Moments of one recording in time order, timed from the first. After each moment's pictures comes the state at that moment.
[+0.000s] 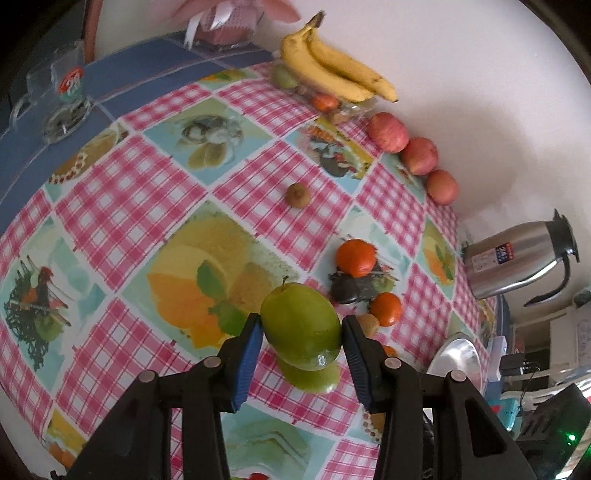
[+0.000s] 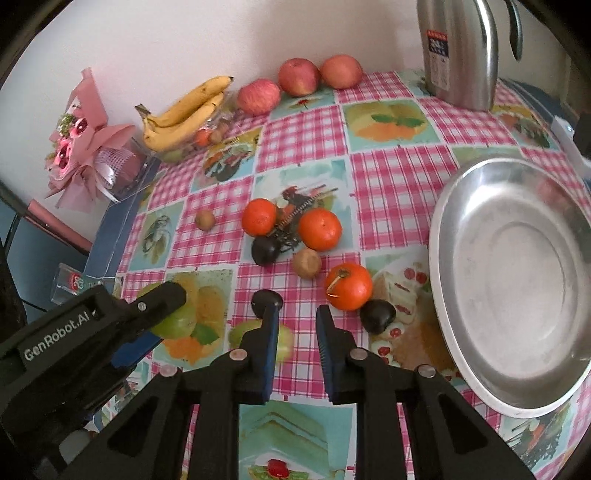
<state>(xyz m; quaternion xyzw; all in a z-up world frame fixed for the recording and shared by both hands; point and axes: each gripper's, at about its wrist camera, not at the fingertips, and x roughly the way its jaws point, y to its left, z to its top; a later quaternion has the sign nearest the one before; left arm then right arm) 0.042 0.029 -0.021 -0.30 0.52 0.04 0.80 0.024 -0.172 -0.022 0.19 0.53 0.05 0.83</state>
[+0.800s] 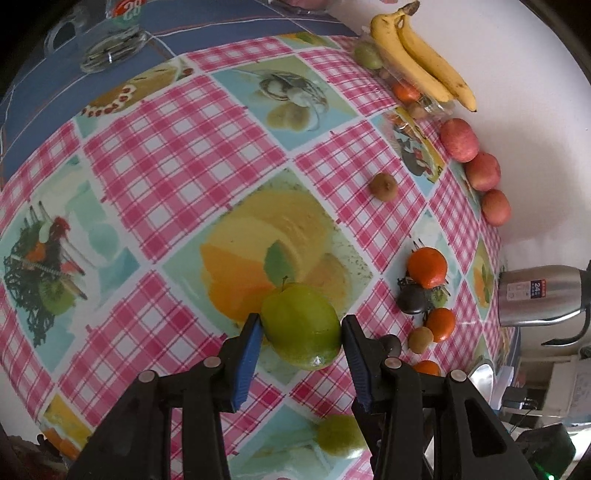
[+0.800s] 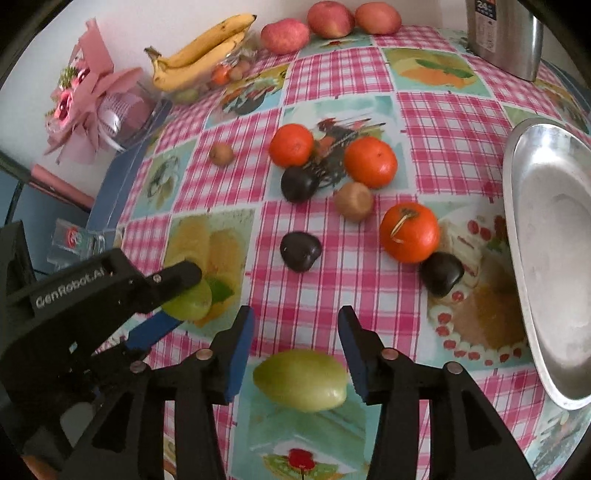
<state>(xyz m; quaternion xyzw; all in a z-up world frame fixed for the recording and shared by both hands) 0.037 0.067 -0.061 -0.35 0.56 0.10 0.74 0.029 -0.133 -0.057 0.16 0.59 0.10 0.78</state>
